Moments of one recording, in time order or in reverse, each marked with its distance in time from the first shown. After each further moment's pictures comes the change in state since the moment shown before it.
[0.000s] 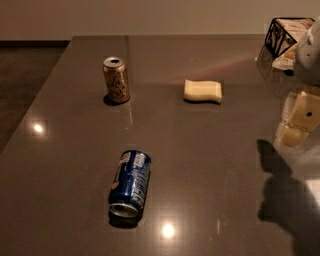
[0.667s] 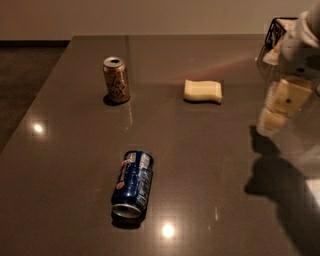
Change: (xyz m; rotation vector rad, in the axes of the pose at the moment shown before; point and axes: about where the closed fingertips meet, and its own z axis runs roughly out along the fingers) arm -0.011 -0.032 0.019 0.000 -0.022 0.038
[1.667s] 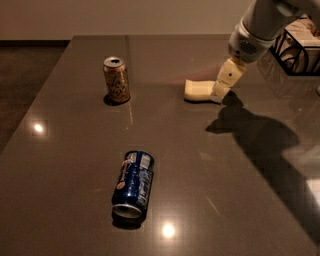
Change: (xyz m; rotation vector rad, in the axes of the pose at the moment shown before) arm -0.055 -0.115 0.095 -0.025 -0.062 0.152
